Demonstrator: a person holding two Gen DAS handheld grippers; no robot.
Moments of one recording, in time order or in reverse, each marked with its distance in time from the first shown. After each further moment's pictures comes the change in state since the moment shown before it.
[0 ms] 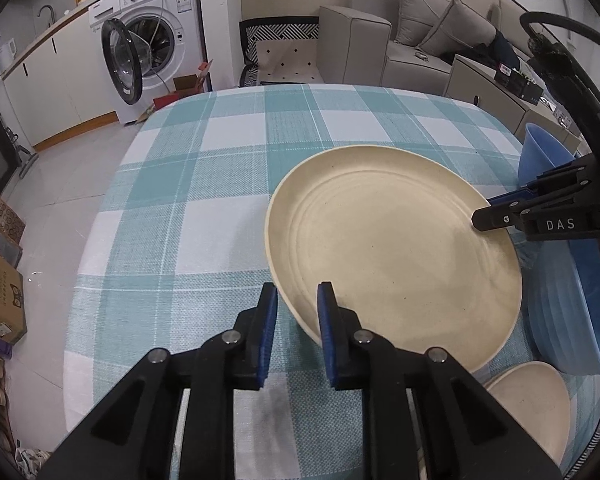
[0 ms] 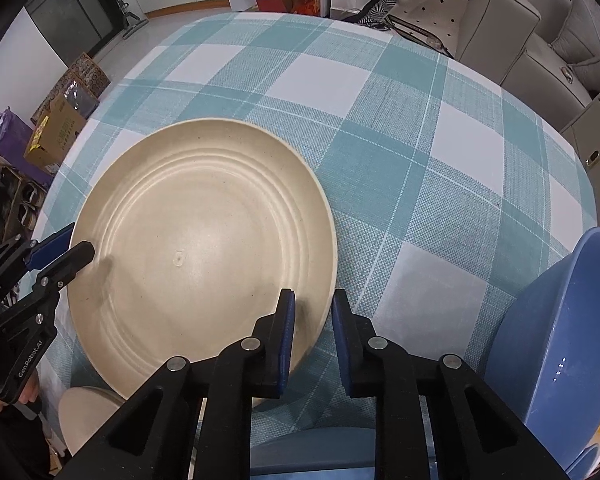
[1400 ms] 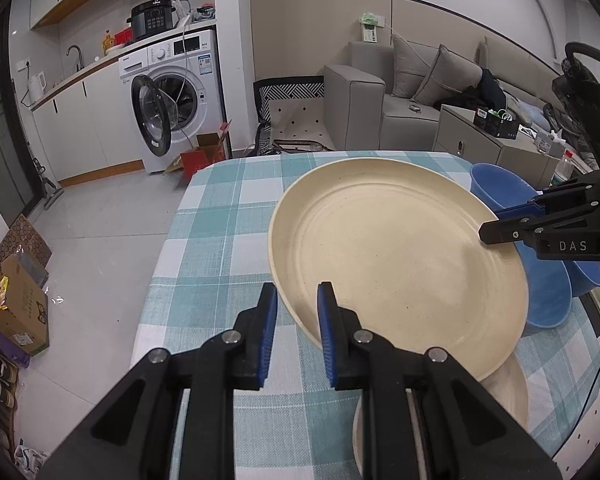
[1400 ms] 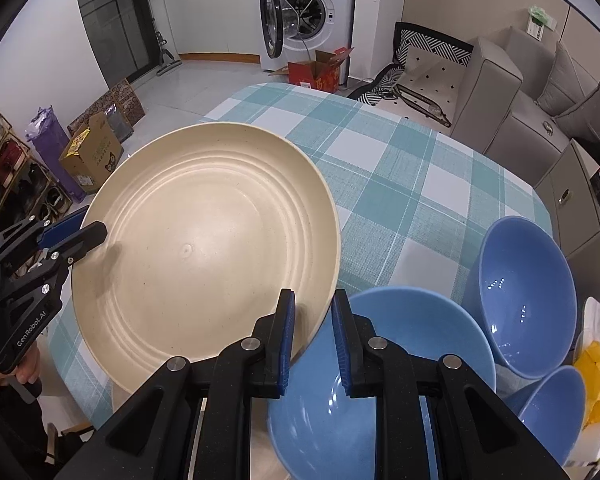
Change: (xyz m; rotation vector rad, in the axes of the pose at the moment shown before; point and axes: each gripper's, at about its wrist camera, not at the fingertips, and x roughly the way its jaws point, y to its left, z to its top) left arm -0.125 -0.012 -0.042 0.020 -0.216 0.052; right arm -0.134 0.058 -0.093 -0.073 -0.244 -0.013
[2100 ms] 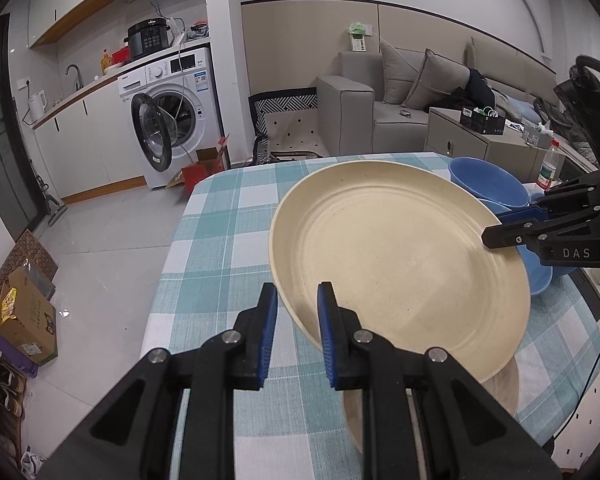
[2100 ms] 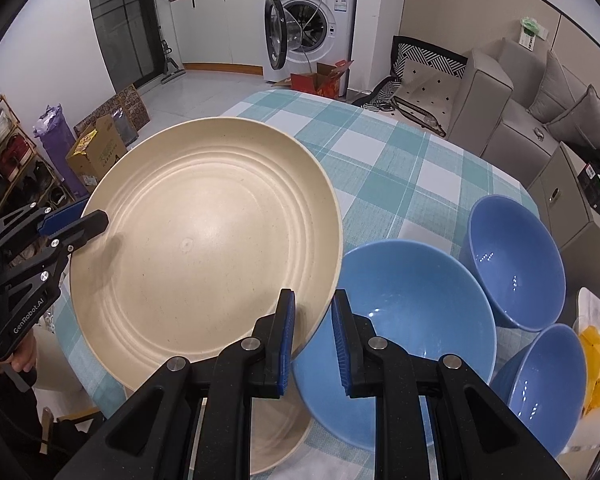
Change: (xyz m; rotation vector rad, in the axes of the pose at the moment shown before) left arm -0.037 -0.015 -0.023 0.041 -0.044 0.012; right arm -0.030 0.017 -0.048 -0.013 -0.050 -0.008
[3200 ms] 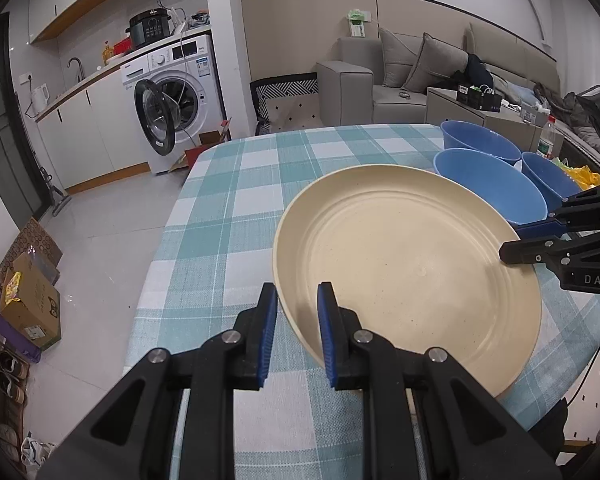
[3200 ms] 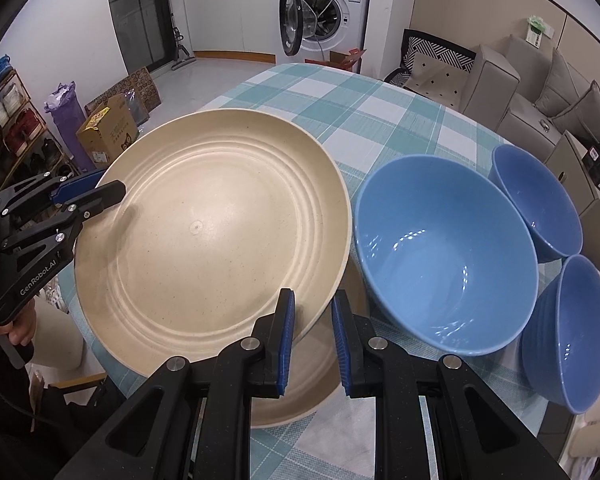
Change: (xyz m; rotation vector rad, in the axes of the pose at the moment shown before) left arm -0.013 -0.007 -0.056 0.010 0.044 0.011; right arm 0.005 0.037 -0.079 -0.022 0.022 0.014
